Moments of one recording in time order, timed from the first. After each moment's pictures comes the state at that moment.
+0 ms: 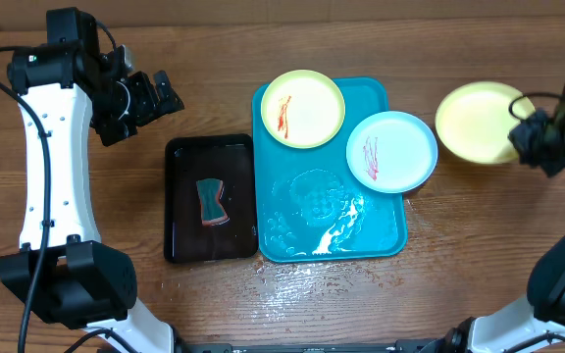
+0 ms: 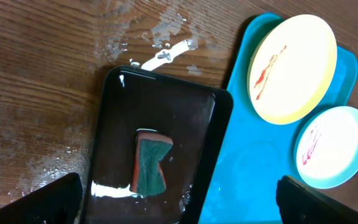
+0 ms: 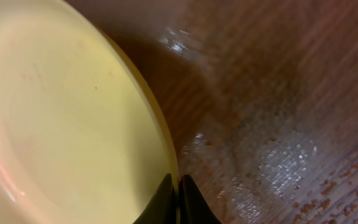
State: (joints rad) left arm 0.15 1.84 1.91 -1.37 0.31 -0.26; right arm -0.39 1.79 1.45 -0.97 -0.01 0.55
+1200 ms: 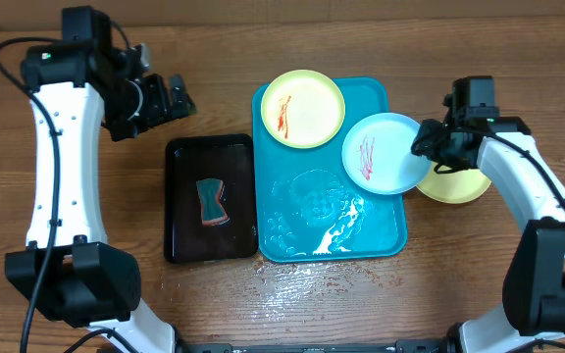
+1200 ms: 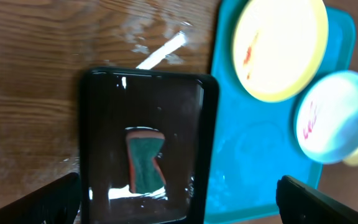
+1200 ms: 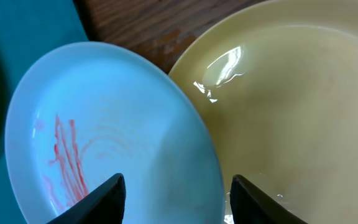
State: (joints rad) left arm 0.09 1.84 1.91 -1.38 0.32 -0.15; right arm 0.00 1.75 1.18 -0.63 -0.09 0.35
